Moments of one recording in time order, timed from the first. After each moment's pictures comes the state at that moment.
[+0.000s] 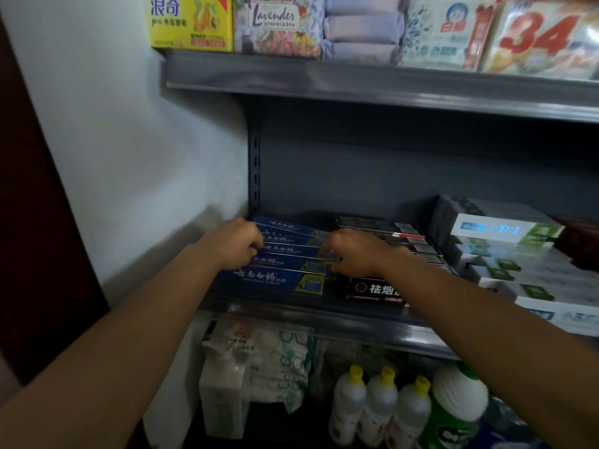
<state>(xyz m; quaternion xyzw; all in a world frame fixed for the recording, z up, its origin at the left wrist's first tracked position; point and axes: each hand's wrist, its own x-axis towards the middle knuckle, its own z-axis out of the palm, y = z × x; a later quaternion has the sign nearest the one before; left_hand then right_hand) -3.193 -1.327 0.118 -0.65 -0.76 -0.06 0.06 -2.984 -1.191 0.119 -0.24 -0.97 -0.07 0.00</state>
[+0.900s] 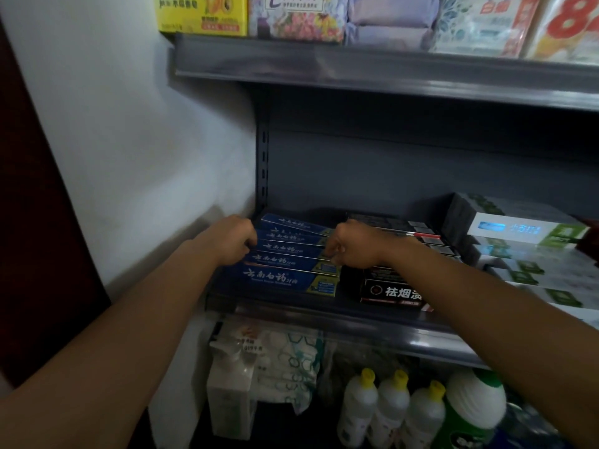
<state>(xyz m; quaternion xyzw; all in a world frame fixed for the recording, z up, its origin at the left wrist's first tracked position) -3.226 -1.324 0.111 -0.64 -0.77 -0.04 0.04 -3.009 -1.181 0.127 -0.21 -0.98 0.02 0.00</state>
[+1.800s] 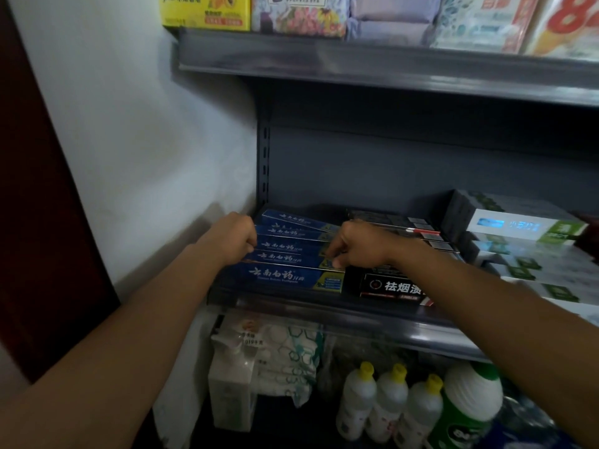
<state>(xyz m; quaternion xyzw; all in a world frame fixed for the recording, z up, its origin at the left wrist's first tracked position) -3.217 -1.330 0.103 -0.61 -0.78 -0.11 0.05 -3.000 -1.182 0.122 -0.20 -0.98 0.08 0.01</state>
